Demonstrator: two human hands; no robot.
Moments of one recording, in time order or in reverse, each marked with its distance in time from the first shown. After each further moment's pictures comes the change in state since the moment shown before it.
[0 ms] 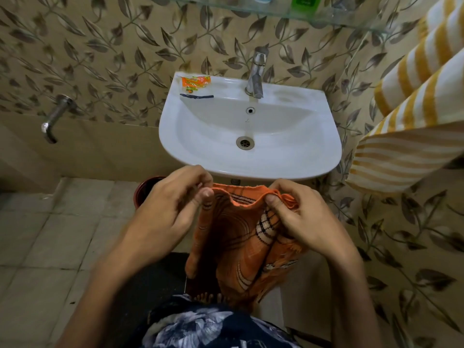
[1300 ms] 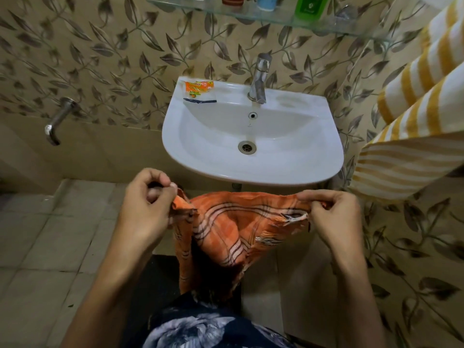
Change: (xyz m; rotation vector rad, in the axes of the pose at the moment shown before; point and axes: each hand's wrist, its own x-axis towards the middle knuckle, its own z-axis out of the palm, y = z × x) left_hand 0.002 0.001 0.000 -0.598 0.391 -0.687; right_hand 0.001 0.010 -0.001 0.232 0.474 0.413
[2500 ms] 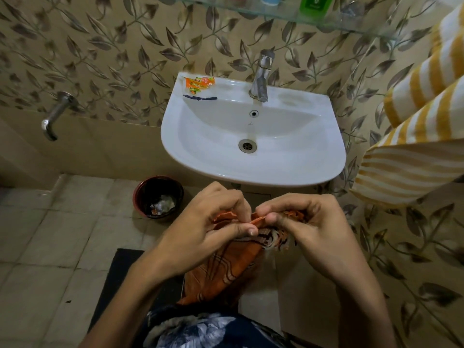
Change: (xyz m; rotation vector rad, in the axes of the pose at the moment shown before) left_hand 0.000 -0.009 0.027 0.411 -0.633 0.638; right_hand -0.025 -0.039 -0.007 0.183 -0.557 -0.378
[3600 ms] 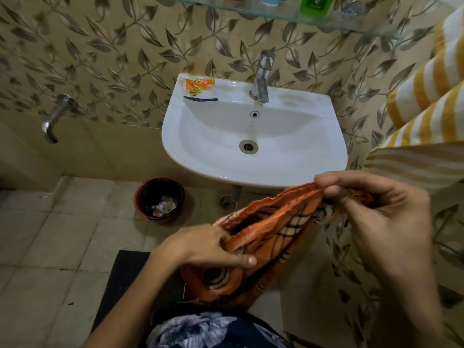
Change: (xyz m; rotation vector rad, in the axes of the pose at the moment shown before) left_hand 0.006 -0.051 0.015 0.333 -0.650 -0.577; right_hand -0.003 -0.014 -0.026 -0.009 0.418 -0.171
